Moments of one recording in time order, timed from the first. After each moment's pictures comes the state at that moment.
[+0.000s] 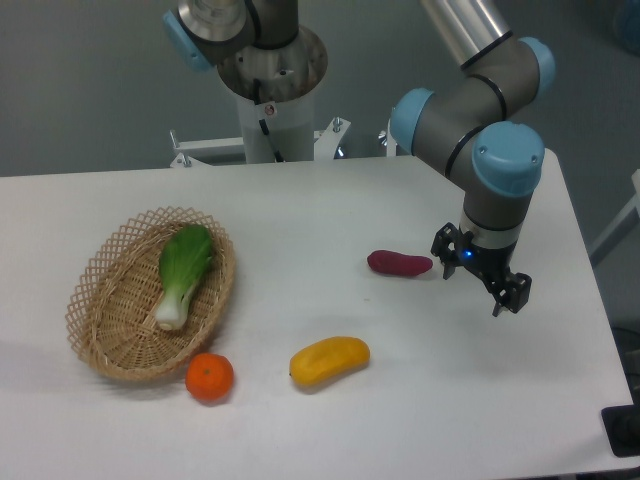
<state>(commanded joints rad) 2.68 -2.00 -1.61 -0.94 1.54 1.52</state>
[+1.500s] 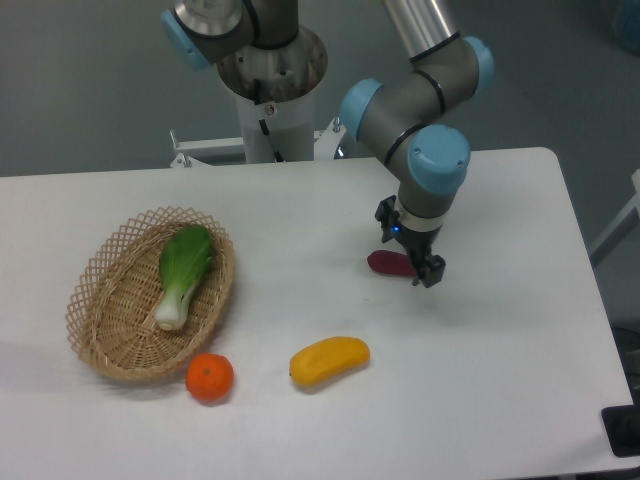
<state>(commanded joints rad) 2.64 -1.91 -1.95 -0.92 1.56 1.81</state>
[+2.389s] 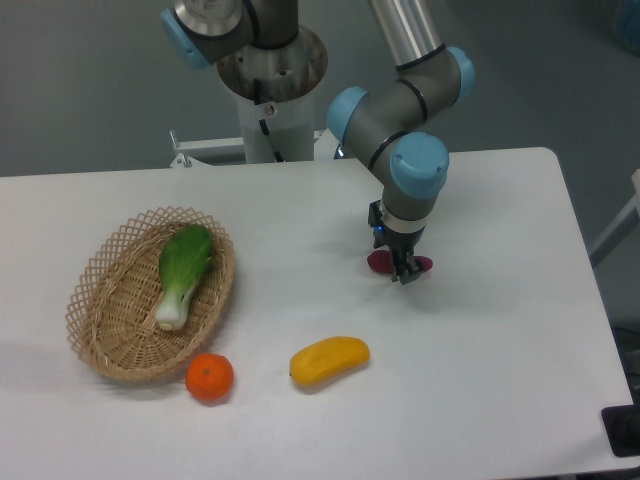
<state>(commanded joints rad) 2.64 -1.92 -1.98 -0.82 1.56 1.80</state>
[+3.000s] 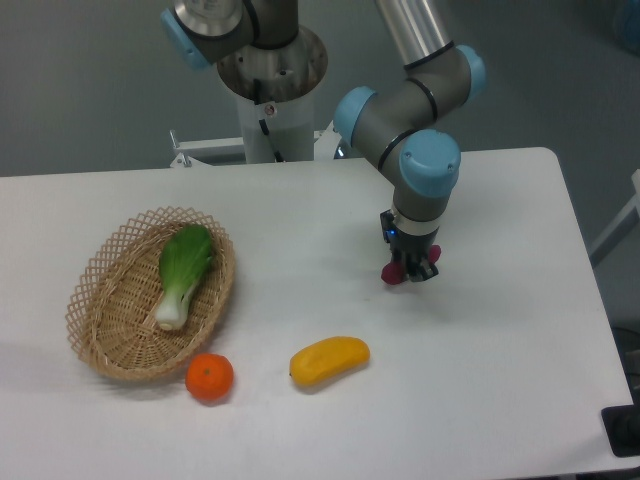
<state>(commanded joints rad) 2.65 -1.91 -1.89 -0.84 1.57 1.73</state>
